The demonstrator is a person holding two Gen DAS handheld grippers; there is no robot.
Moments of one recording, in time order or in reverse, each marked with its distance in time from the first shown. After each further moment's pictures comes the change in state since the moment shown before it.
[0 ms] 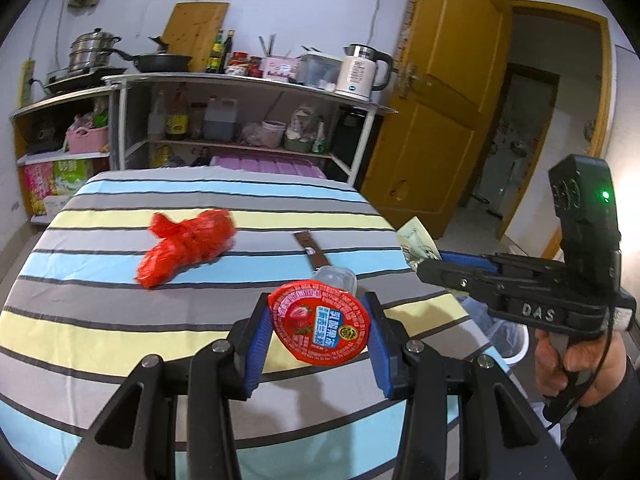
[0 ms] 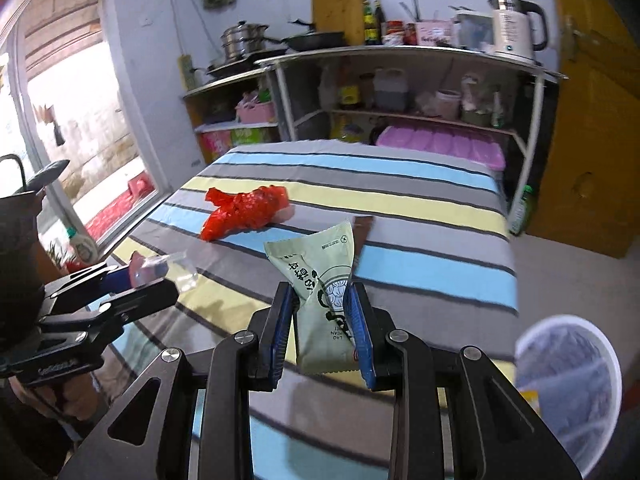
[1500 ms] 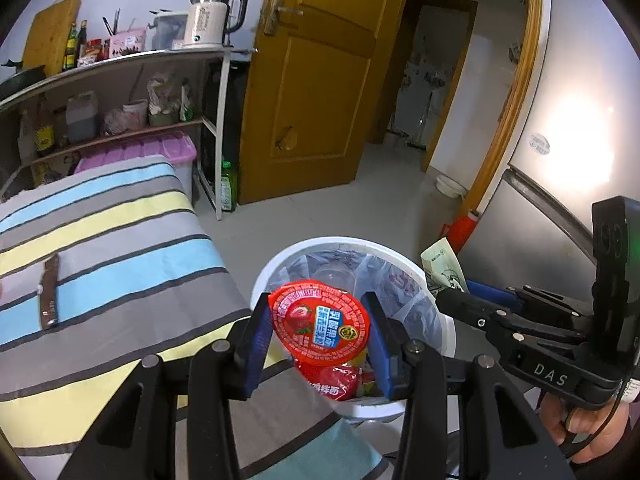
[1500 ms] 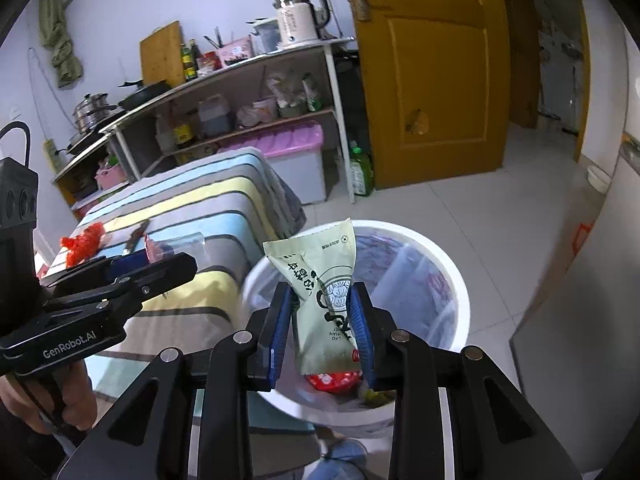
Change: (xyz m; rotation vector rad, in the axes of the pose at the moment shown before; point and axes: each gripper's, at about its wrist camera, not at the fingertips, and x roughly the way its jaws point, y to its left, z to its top) left arm 0.137 -0.213 0.004 0.218 0.180 -0.254; right arm -0.110 -0.177 -0.107 0.375 -0.075 -0.381
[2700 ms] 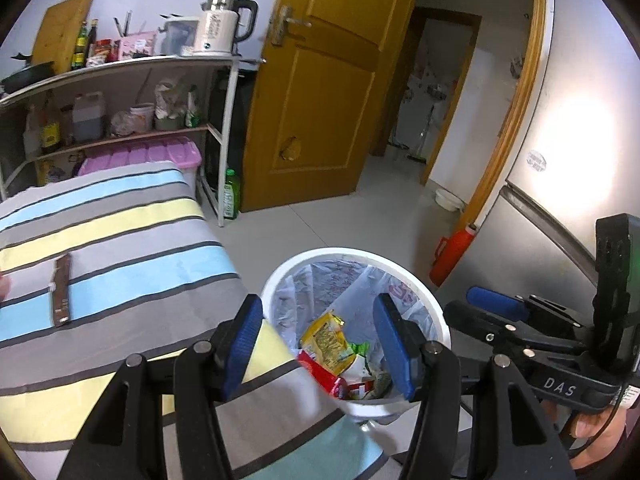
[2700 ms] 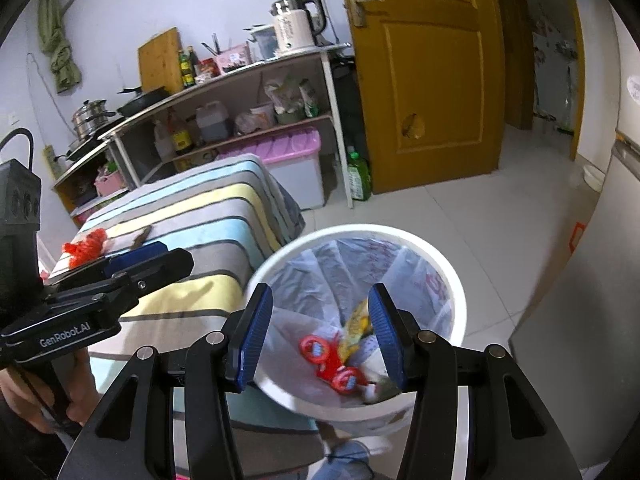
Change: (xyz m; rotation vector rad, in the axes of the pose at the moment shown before) left arm -0.028 0.015 0.000 -0.037 -0.053 -0.002; right arm -0.024 0.018 0.002 -0.013 -0.040 0.009
